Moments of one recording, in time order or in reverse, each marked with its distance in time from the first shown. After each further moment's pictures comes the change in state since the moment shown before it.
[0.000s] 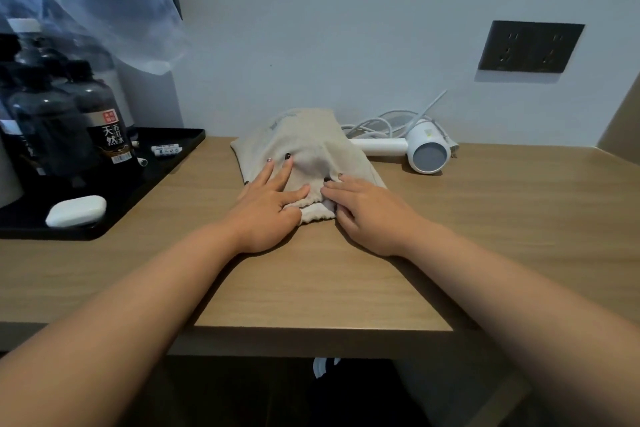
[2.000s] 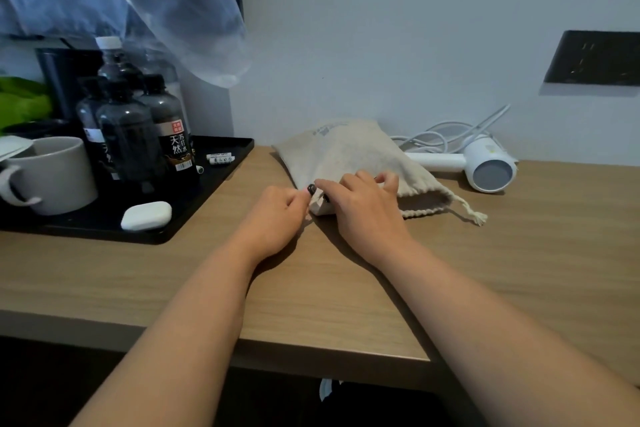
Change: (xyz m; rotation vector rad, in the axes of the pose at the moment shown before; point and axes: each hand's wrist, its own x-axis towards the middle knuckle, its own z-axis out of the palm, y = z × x) left_hand -0.032 -0.026 -0.028 -0.453 0.330 -0.154; right_hand 0.063 -0.064 0.035 -0.155 0.520 0.034
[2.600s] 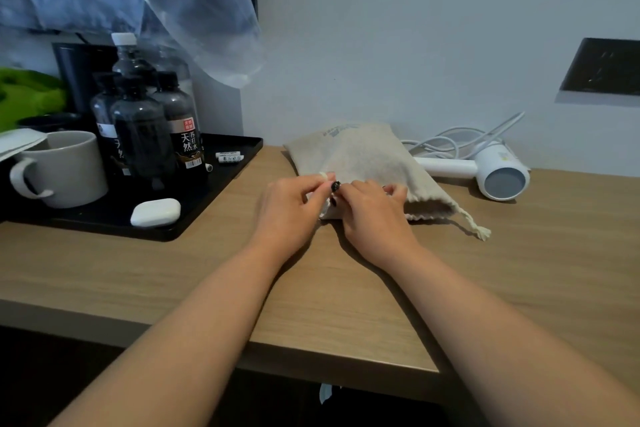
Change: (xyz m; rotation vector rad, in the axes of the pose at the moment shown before) left_hand 0.008 -0.004 0.015 -0.087 0.284 0.181; right_hand 0.003 -0.002 -0.005 0.124 -0.188 0.085
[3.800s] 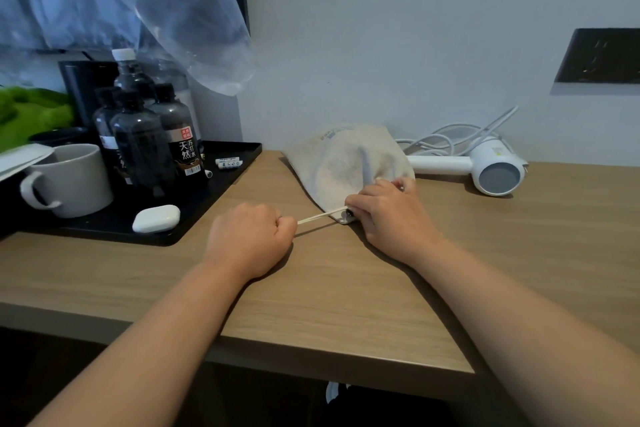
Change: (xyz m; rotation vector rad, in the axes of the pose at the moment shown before) left_hand -0.019 0.000 -0.036 0.759 -0.234 -0.083; right_hand -0.006 0.046 -0.001 0.018 0.034 -0.168
